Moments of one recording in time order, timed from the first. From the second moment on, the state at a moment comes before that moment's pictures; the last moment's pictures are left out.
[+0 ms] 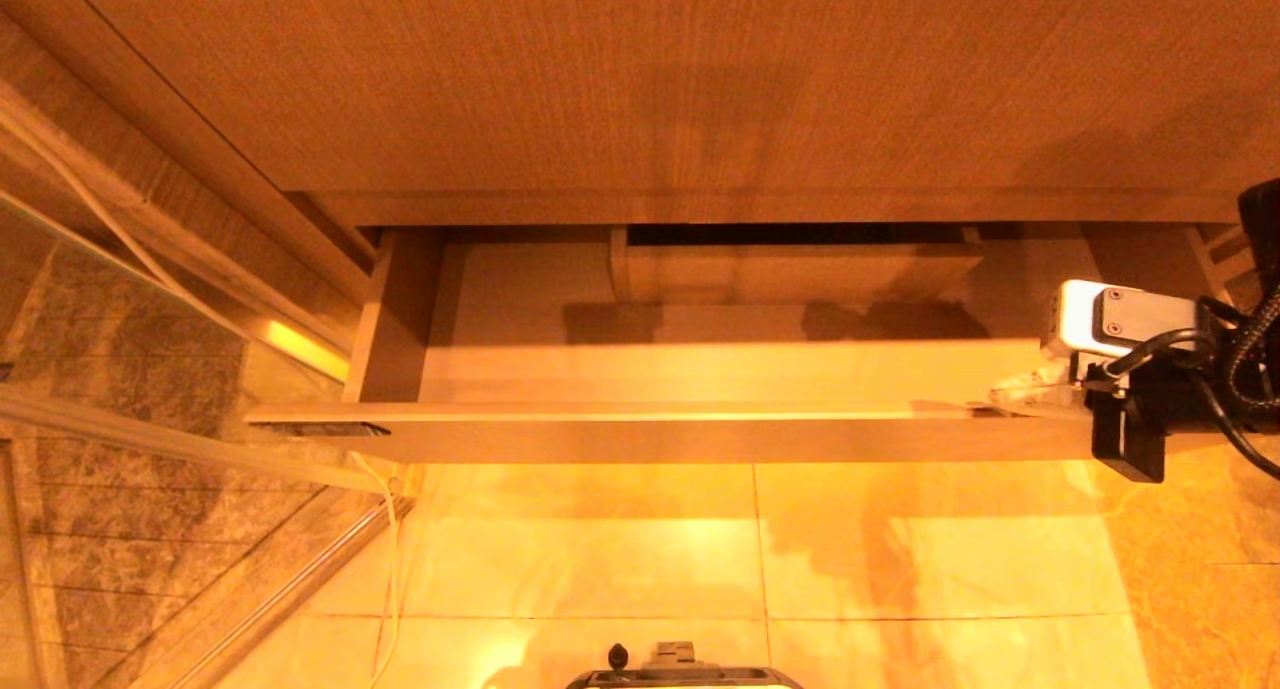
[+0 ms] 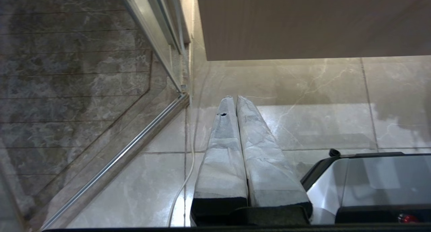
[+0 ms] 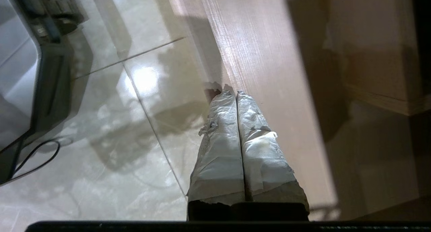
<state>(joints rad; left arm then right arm) 0.00 0.00 0.00 0.00 0.00 0.02 0.13 1.43 -1.03 0.22 0.32 -1.11</state>
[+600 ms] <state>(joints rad) 0.00 0.00 0.00 0.00 0.00 0.02 0.13 1.41 -1.03 0.22 0.32 -1.11</state>
